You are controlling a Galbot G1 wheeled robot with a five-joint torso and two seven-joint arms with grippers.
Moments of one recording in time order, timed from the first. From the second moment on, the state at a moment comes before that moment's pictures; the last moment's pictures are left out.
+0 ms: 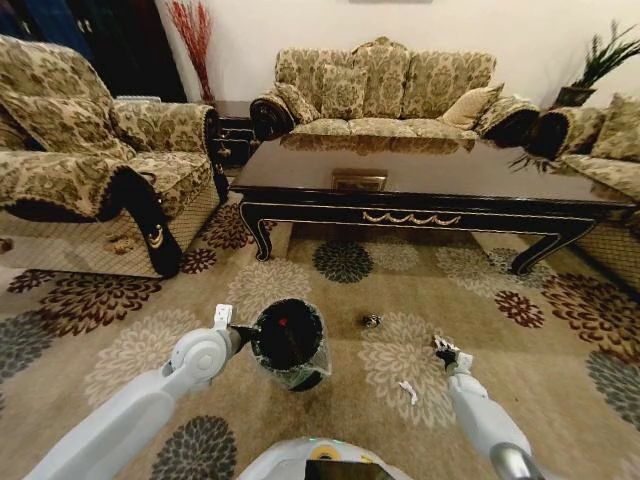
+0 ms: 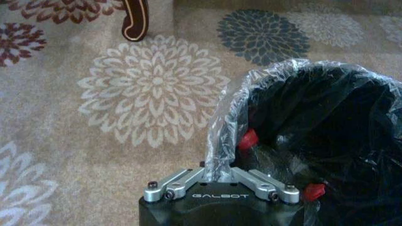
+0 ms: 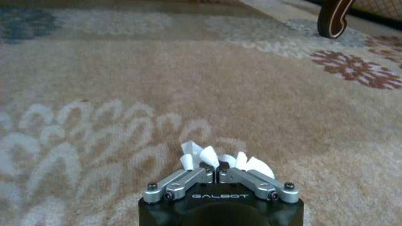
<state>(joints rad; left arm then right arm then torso) 1.14 -0.71 -0.17 -2.15 -1.34 0.74 -0.73 -0.85 1.16 0.46 0.62 0.43 0.15 0.00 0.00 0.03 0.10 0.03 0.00</state>
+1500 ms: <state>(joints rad) 0.51 -1.01 0.47 -1.93 -1.47 0.74 -0.89 -1.75 1.05 0.70 2.30 0.53 0.03 0.05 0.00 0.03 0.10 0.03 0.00</state>
